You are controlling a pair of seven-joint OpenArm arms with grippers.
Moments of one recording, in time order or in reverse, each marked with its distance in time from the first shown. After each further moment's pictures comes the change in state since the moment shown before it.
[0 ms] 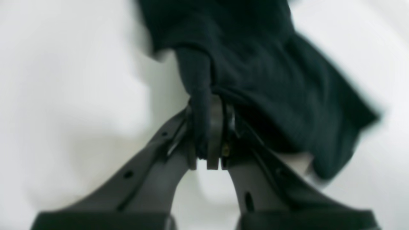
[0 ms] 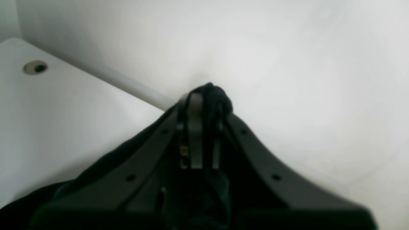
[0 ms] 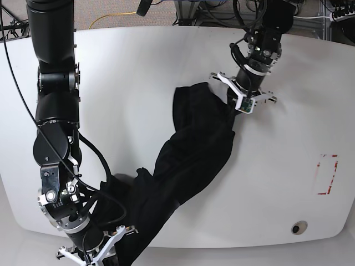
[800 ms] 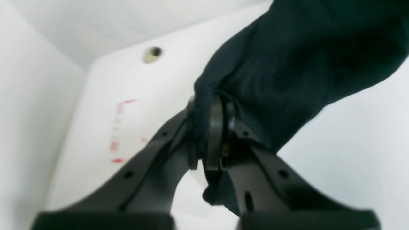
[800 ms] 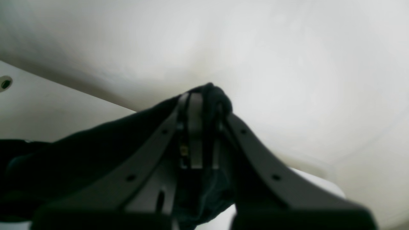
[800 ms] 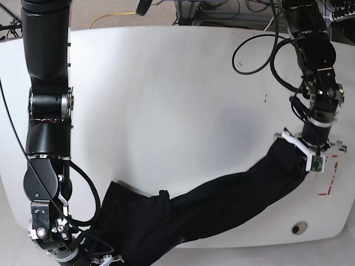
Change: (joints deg) left arm -19.5 -1.1 -27.4 9.4 0.5 -15.9 20.9; right arm 11.4 0.0 -0.1 -16.5 -0.2 -0.2 -0.4
